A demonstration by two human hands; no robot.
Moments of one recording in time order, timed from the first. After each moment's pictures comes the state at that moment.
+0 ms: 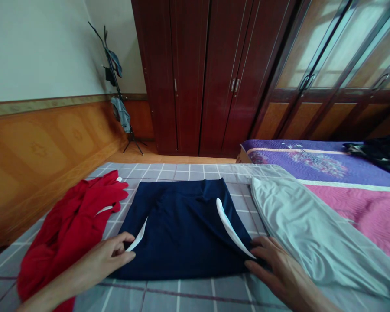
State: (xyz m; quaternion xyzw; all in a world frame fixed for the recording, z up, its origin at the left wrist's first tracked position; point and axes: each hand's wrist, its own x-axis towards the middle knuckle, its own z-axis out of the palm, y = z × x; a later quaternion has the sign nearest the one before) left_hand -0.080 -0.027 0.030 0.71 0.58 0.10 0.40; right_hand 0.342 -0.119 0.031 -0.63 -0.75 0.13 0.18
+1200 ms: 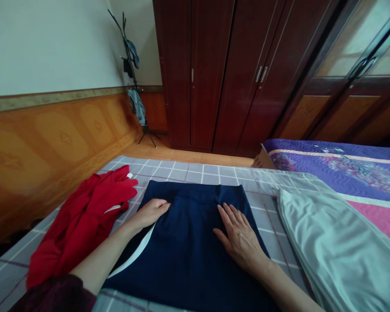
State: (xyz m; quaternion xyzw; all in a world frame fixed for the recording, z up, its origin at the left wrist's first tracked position) left_hand -0.013 0.083 0.014 0.67 0.55 0.20 0.45; right_hand 0.280 0.010 -0.017 -0.57 -0.80 -0.07 0.15
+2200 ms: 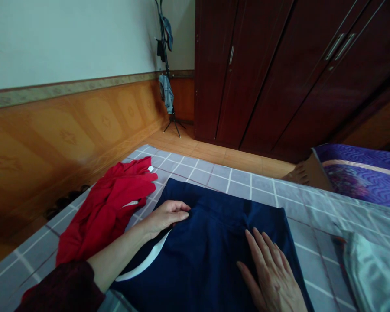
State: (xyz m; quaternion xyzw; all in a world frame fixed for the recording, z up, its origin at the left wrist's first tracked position) left_hand -0.009 0.082 0.023 0.42 0.51 0.32 0.68; right_hand 0.289 0.021 -0.031 -0.50 -0.83 -0.14 0.20
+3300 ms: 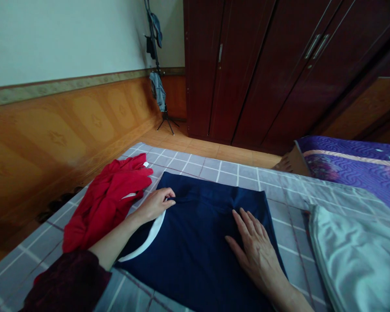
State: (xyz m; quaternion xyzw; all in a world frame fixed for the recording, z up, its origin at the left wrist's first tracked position) left_hand -0.033 0.085 0.019 0.73 0.60 0.20 0.26; right_hand 0.289 0.018 -0.018 -0.54 -0.81 -0.08 0.19
